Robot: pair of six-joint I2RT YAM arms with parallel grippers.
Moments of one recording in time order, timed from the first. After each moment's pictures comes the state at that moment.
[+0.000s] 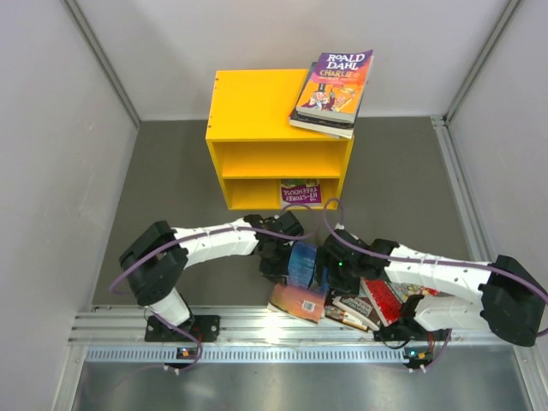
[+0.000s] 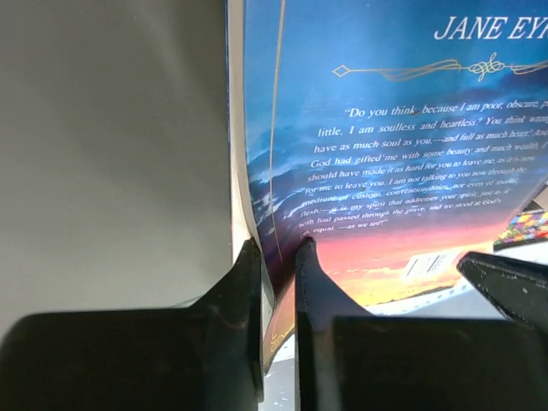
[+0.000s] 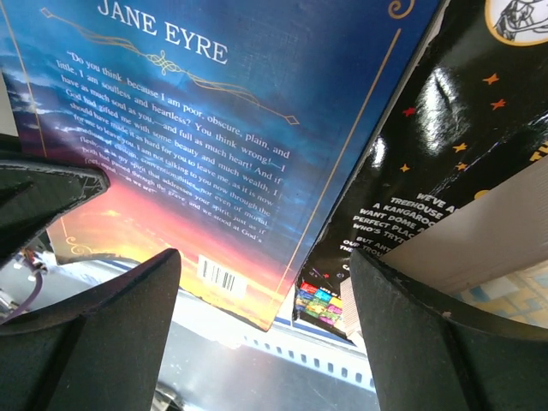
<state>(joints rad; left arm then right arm) -0.97 1.65 0.97 -0.65 0.18 -0.75 0.97 1.18 0.59 -0.56 -0.08 1.14</state>
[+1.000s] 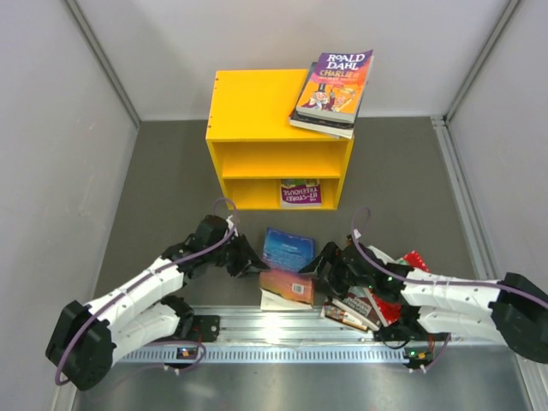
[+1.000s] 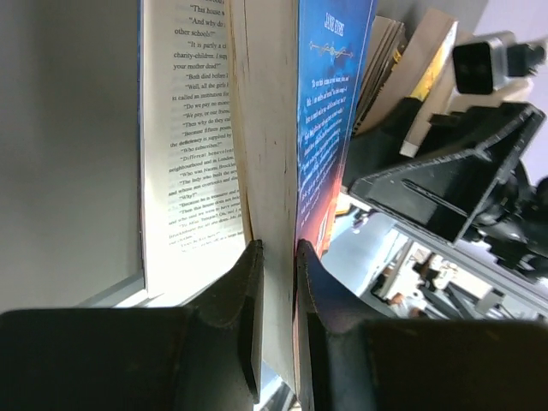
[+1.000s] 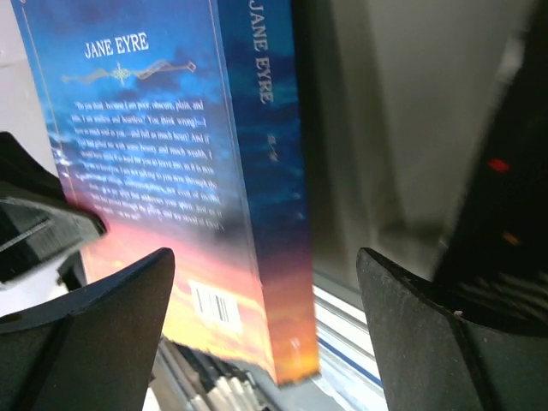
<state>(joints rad) -0.60 0.96 0.46 -0.30 0.48 -1.09 0.97 0.96 0.25 0.02 -0.06 1.48</state>
